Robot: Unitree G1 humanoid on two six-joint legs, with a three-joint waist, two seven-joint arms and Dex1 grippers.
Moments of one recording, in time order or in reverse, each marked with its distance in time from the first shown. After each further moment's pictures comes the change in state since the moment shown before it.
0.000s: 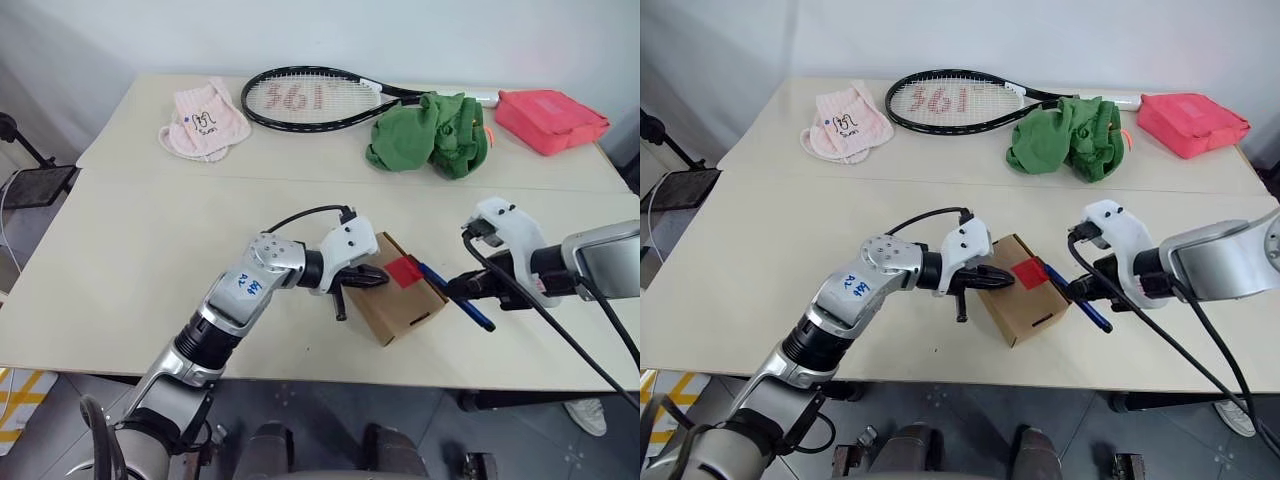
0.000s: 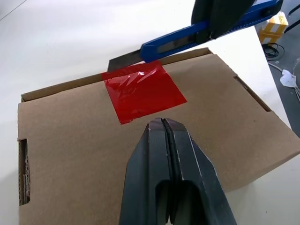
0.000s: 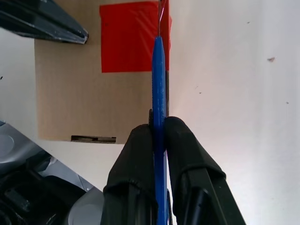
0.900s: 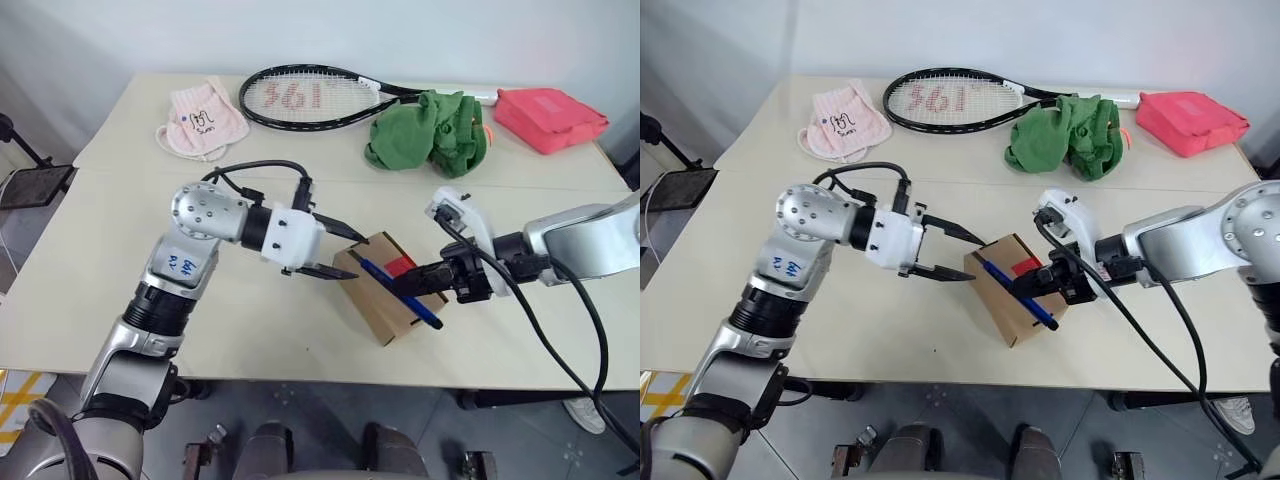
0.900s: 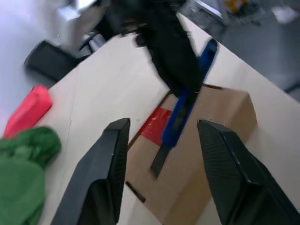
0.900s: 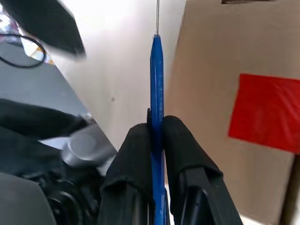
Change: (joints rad) left arm -0.118 0.171 0.134 0.182 0.002 -0.877 -0.428; right arm -0.071 0.241 -0.002 0.118 -0.008 0.033 0.232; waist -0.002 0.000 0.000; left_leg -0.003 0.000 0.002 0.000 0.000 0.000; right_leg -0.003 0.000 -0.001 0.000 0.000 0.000
